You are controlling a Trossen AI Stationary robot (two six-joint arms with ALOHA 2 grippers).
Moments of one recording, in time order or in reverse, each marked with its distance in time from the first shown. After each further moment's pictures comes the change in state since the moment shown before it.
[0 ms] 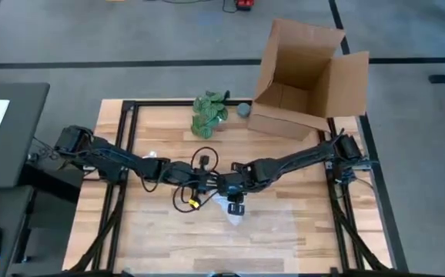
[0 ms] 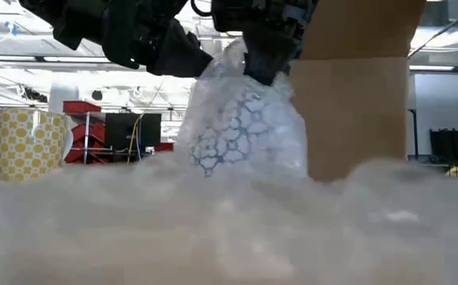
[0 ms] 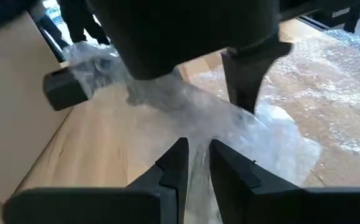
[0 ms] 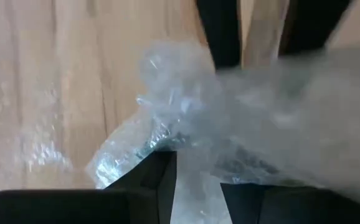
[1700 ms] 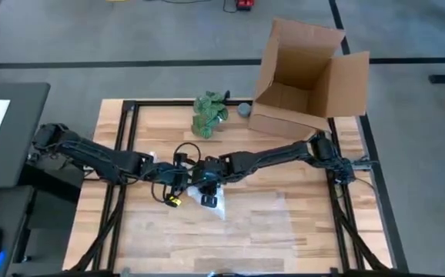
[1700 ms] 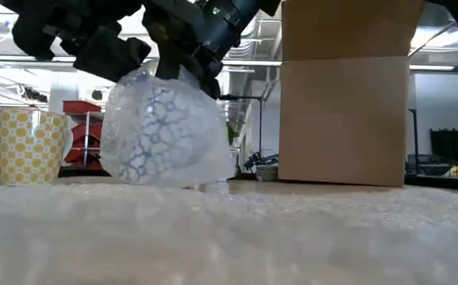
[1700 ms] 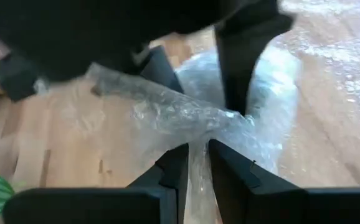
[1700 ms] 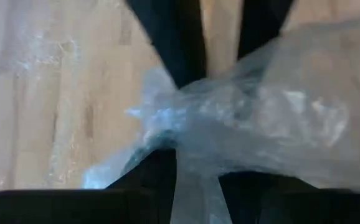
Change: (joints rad) left arm -0.066 -0.332 -0.028 -0.649 -0.087 -0.133; right arm -0.113 0.260 0.287 0.148 -0.083 -0.093
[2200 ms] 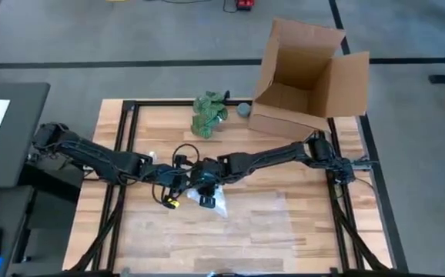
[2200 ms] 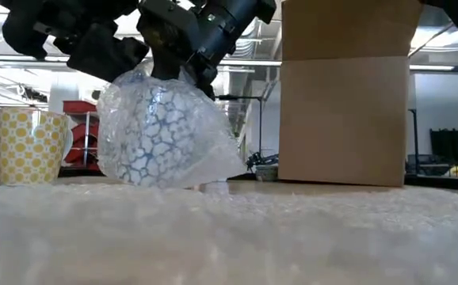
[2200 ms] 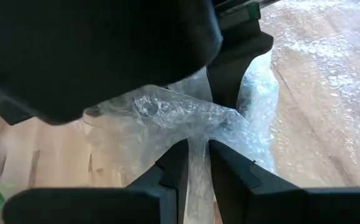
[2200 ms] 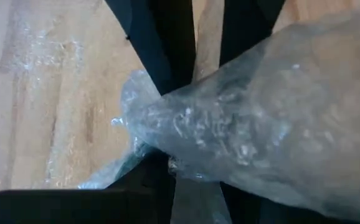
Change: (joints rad) left arm -0.009 0.000 -0.001 -0.011 0.012 -0.011; right arm 0.009 0.012 0.000 0.020 -0.018 -0.015
